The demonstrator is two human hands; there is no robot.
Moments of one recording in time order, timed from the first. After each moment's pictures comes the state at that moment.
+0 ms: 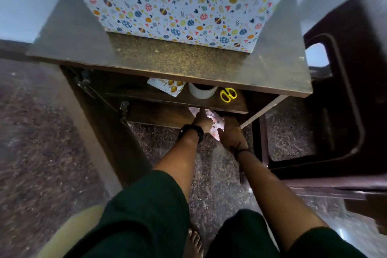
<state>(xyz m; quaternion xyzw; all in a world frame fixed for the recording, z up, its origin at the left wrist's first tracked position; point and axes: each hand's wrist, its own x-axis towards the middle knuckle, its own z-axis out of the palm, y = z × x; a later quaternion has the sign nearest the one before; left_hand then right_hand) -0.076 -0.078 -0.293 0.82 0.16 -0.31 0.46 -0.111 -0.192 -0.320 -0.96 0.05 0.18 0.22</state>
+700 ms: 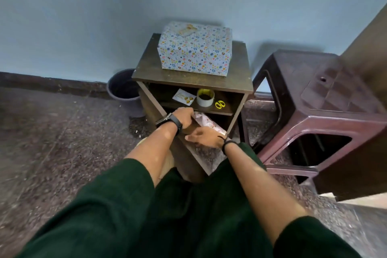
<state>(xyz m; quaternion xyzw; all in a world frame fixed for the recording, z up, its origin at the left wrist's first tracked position) -0.241 0.022 -0.051 0.96 -0.05 -0.21 0.17 -0.282 -0.105 -0.074 -0.88 -0.06 0.32 0.34</state>
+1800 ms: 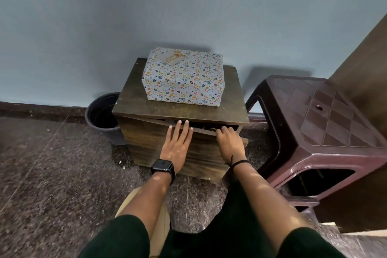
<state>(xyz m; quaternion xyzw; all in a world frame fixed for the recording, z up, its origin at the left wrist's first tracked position) -0.200 0.016 -0.112 0.98 -0.18 0.03 -0.06 -0.187 -0.166 -0.075 -0.99 -0.10 0.00 -0.06</state>
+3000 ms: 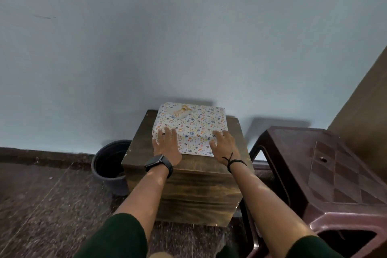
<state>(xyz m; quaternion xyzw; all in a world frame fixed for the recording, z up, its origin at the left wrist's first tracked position) -0.093 0.054 0.002 1.00 0.02 -0.02 0.06 -0.087 -0.132 0.009 -0.98 -0.01 -0.02 0.21</state>
